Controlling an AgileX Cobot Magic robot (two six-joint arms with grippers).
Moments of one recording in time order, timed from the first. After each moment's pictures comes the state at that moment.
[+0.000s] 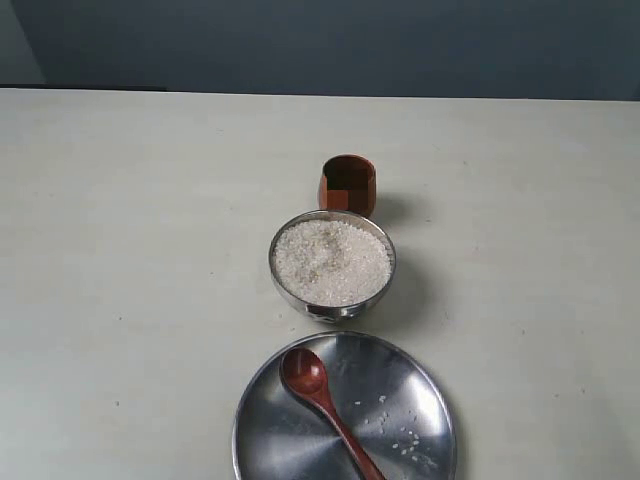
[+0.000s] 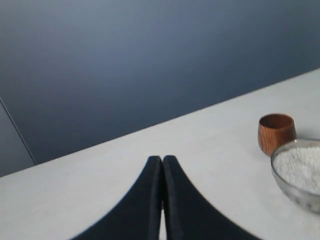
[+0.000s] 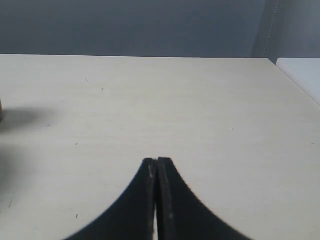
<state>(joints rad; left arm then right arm) 0.00 0.01 -0.39 -0.26 0.56 0.41 -0.07 0.01 0.00 0.01 0.36 -0.04</state>
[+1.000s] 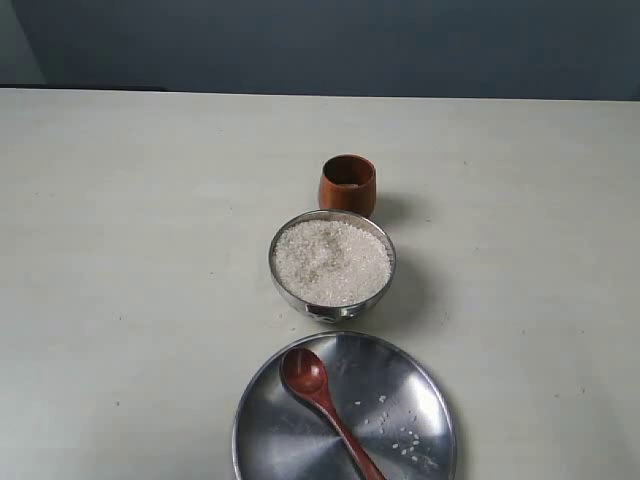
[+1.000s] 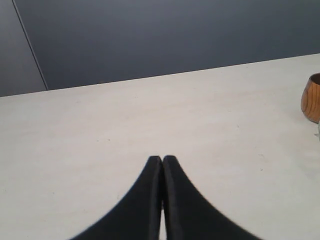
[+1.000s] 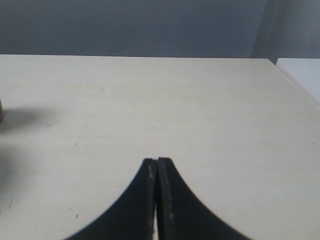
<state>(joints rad) 0.00 0.01 -0.09 0.02 0.37 0.03 -0.07 0.01 0.00 0.01 0.36 -0.04</state>
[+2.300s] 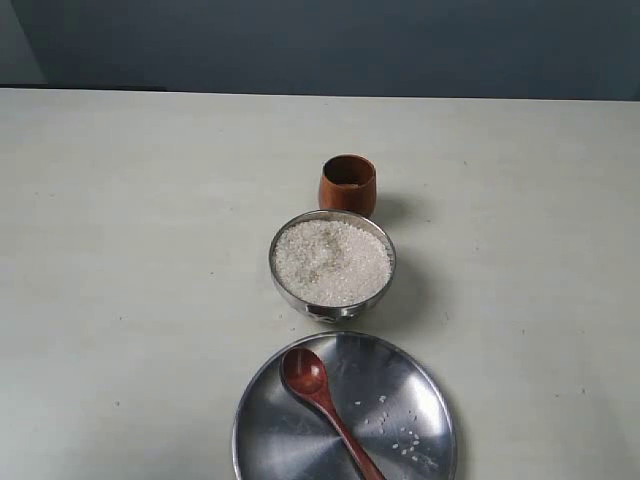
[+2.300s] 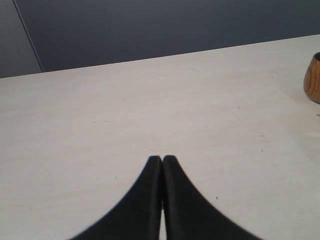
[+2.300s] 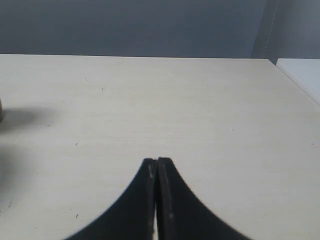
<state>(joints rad) 0.00 0.01 -0.05 0.02 0.38 0.03 -0.07 0.01 0.00 0.01 0.36 -0.04</state>
